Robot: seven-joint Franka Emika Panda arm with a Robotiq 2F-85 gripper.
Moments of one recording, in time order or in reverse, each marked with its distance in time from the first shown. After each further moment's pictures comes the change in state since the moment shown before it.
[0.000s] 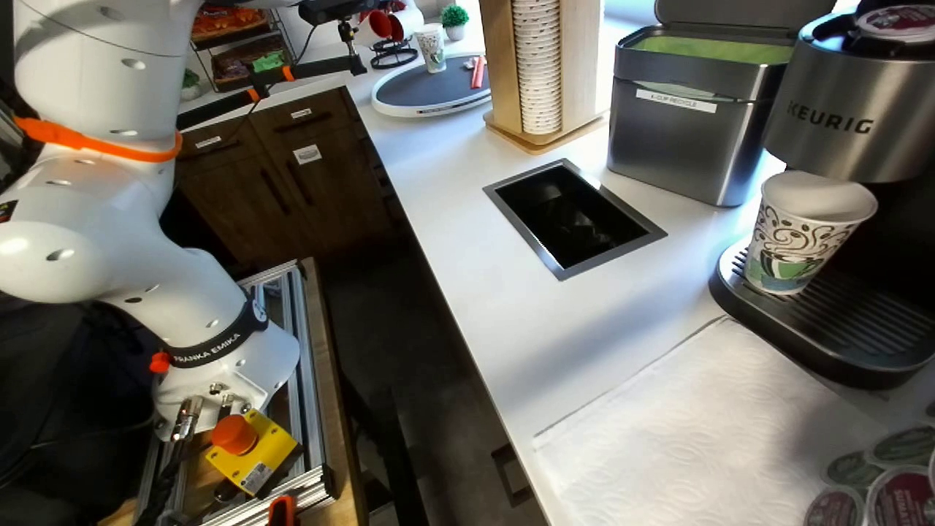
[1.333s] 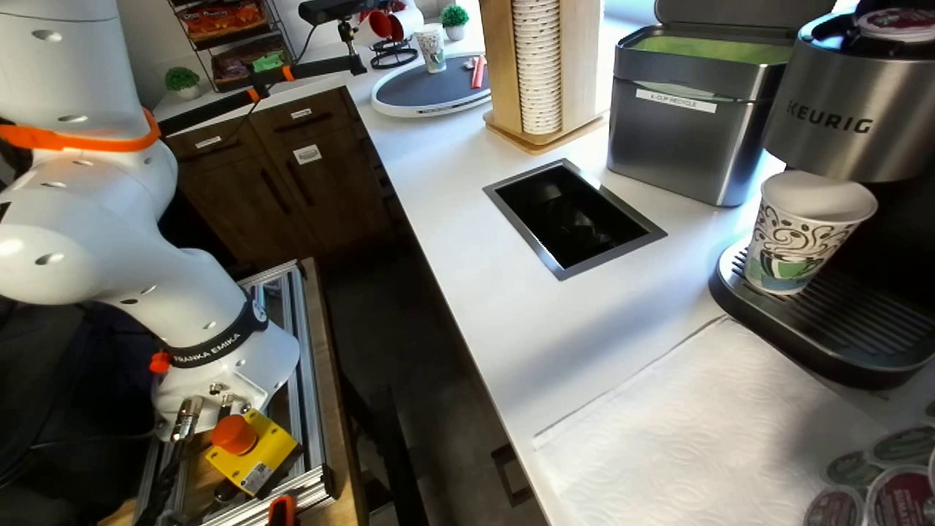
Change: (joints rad) arm -0.063 -0.256 0.023 -0.325 0.155 -0.034 0.060
